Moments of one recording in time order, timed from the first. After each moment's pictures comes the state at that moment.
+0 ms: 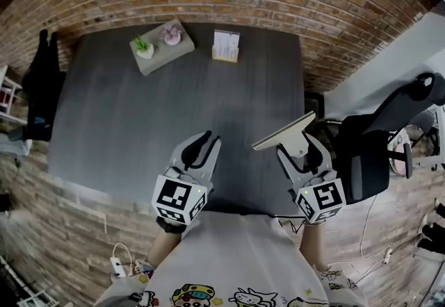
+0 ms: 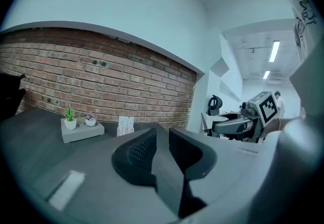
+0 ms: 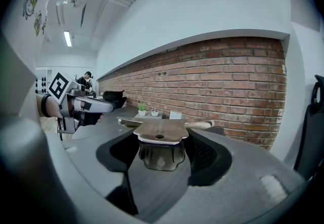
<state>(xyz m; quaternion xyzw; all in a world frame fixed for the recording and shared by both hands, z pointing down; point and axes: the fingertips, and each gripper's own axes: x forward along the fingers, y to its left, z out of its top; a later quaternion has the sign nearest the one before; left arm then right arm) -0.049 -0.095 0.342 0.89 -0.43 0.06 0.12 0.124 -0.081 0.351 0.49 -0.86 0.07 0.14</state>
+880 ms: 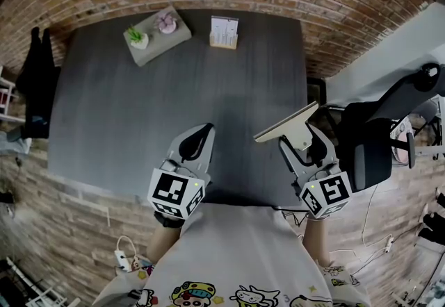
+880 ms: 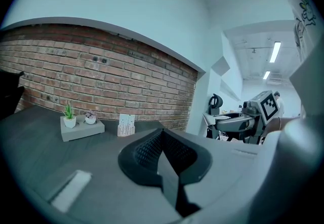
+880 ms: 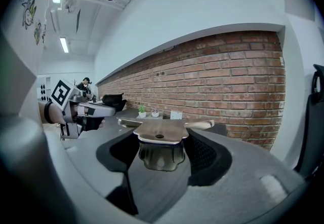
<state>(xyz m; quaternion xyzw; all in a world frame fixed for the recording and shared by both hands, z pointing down) -0.054 -0.103 0.349 0.89 -0.43 0.06 0.13 0.123 -0.083 0.353 0.49 -0.86 0.10 0.12</state>
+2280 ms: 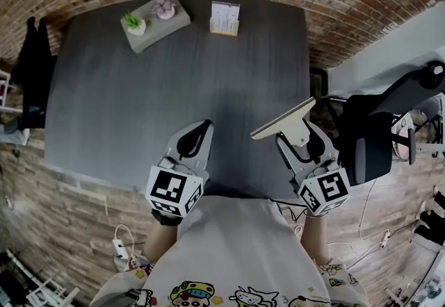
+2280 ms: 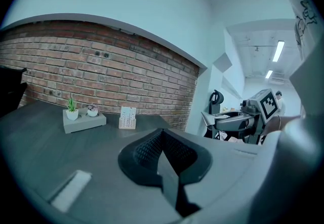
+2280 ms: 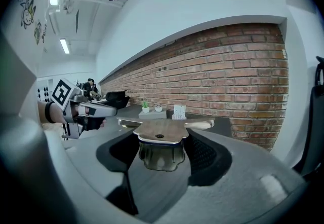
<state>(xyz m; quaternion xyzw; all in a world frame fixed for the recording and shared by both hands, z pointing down) -0.054 -0.090 0.366 0.89 -0.43 0.08 0.15 0.117 -0.074 0.369 0.47 -0.86 0.12 0.13</state>
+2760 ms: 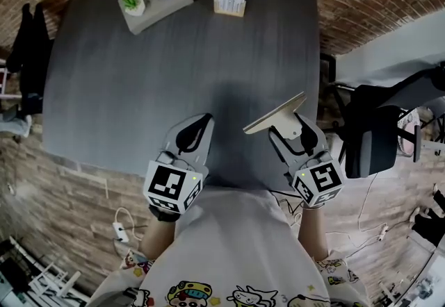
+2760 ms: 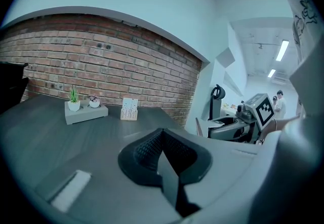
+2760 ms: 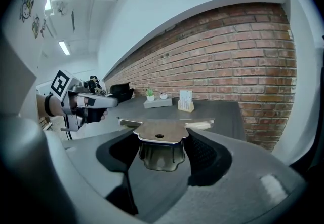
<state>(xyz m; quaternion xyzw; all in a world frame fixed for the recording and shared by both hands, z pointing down) -0.057 -0.084 0.390 0.88 -0.43 0.11 0.17 0.098 -0.073 0.423 0.44 -0.87 0.17 0.16</state>
